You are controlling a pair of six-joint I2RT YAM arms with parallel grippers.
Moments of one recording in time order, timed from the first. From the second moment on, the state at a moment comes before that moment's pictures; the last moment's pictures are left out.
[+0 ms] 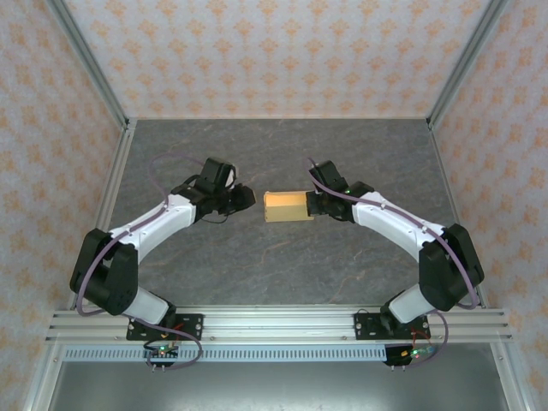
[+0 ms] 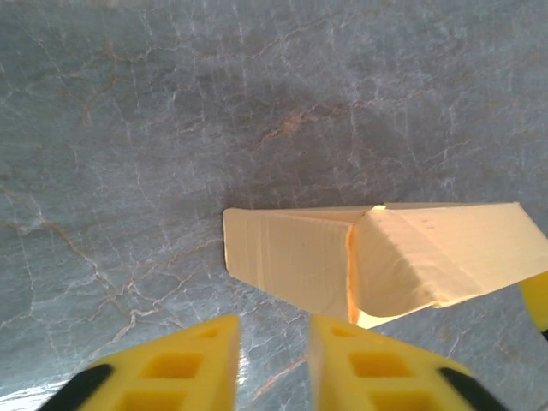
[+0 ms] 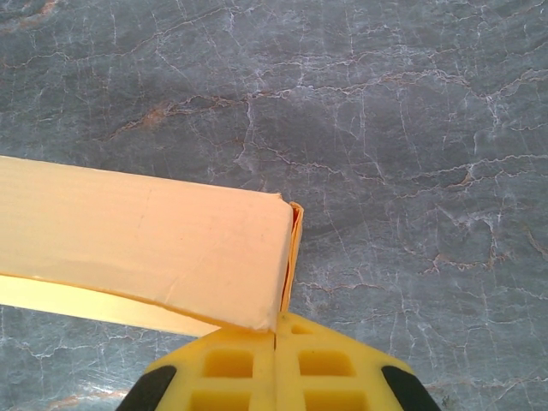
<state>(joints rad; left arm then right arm) -0.40 1.47 0.99 -0.39 0.26 -0.75 0.59 1.50 1.07 -0.56 0.15 0.36</state>
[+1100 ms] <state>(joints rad) -0.44 1.61 0.99 -0.14 0.35 -0.94 0.59 1.50 1.07 -0.56 0.15 0.37</state>
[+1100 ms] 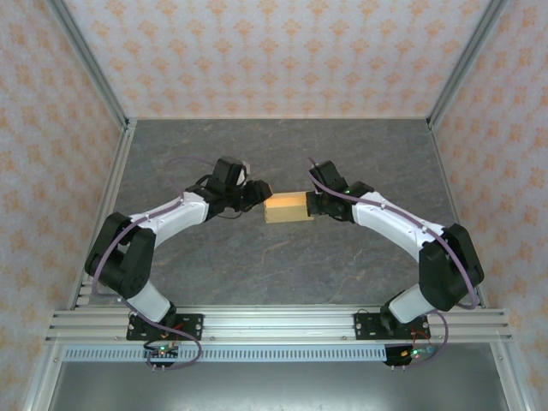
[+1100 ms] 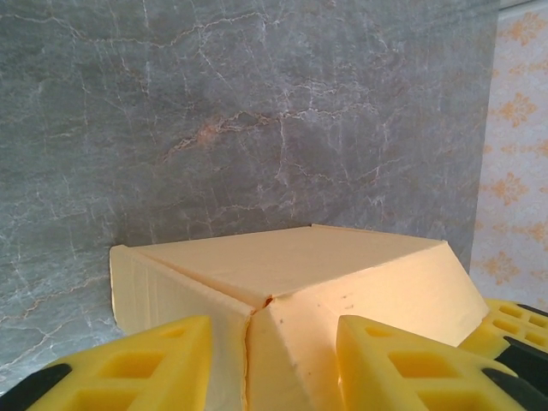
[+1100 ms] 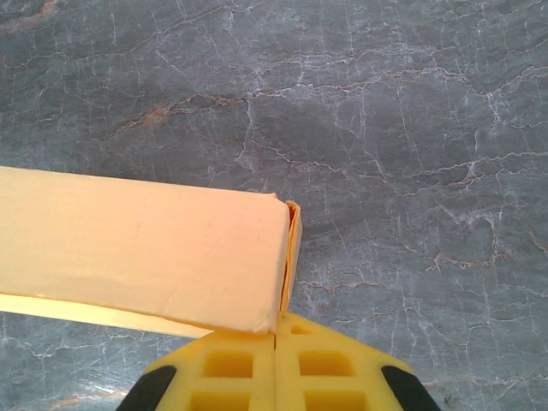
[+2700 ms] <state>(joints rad) -0.46 1.61 0.94 -0.06 0.29 -0.93 0.57 1.36 1.07 -0.61 0.08 0.38</state>
